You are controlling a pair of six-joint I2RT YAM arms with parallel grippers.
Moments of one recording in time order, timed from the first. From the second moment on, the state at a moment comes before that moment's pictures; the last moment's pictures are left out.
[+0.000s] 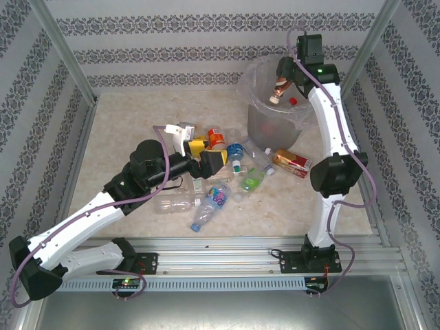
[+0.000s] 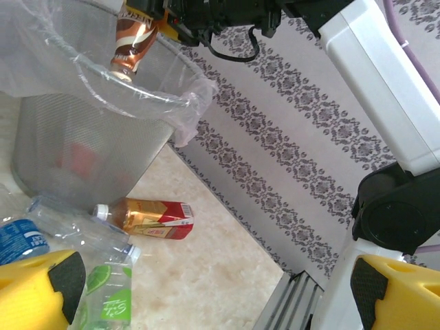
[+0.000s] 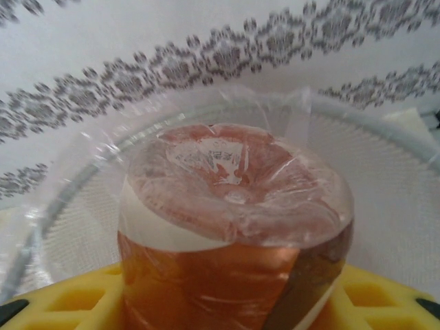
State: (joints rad) left arm -0.76 1.02 0.98 -0.06 0.19 -0.55; right arm 0.11 2.06 2.33 -0.91 0.07 0.36
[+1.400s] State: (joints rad) left arm -0.76 0.97 0.97 -0.17 0.11 -0.49; right arm 0.13 2.05 2.35 -1.03 0.01 0.35
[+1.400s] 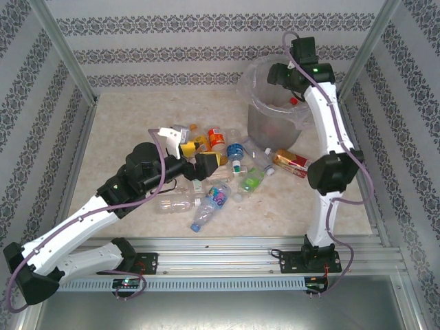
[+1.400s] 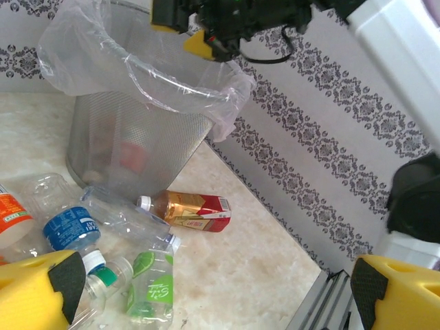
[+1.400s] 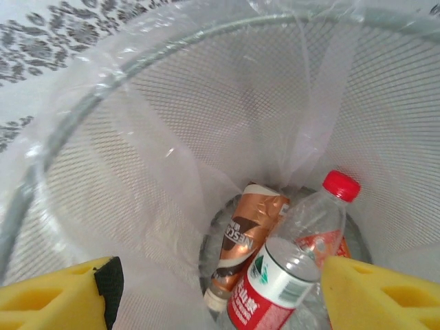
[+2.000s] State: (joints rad) left arm -0.76 0.96 0.97 -0.30 0.21 -0.39; right arm 0.18 1.37 1.66 -0.98 -0.01 0.24
